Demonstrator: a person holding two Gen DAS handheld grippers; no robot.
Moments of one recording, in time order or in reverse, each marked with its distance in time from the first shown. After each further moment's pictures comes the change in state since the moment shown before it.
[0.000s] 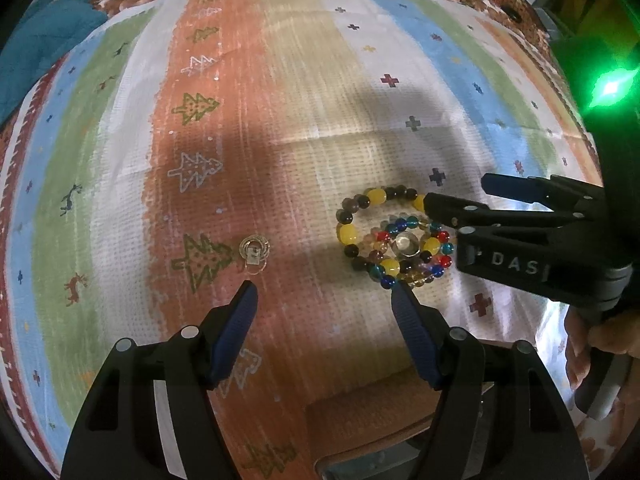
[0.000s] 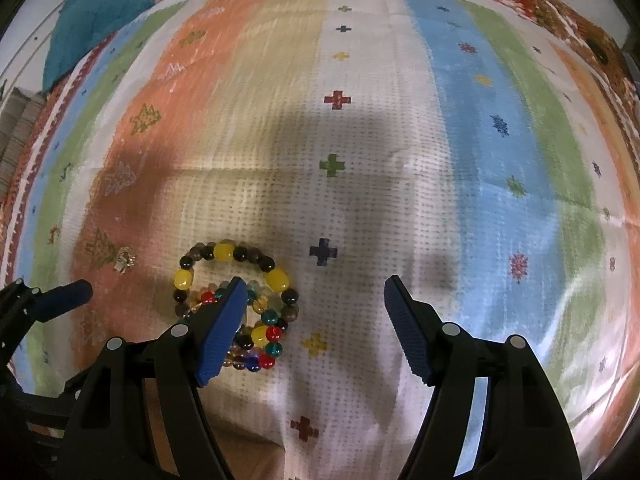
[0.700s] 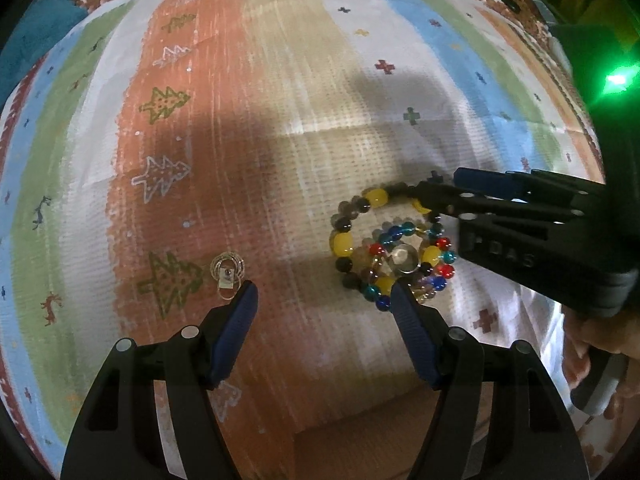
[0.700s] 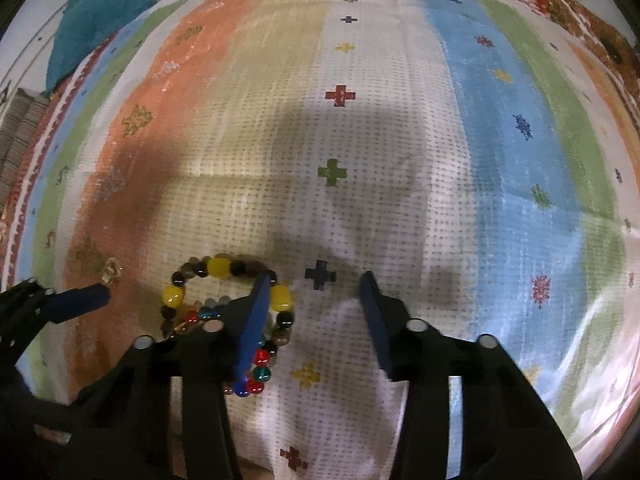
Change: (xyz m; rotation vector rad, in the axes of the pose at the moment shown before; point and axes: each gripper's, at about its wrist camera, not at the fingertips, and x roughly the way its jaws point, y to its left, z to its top) left arm 0.025 -0.005 0.012 0.009 0.039 -0.025; right arm 0.019 -0.010 0.014 -0.011 -0.013 0.088
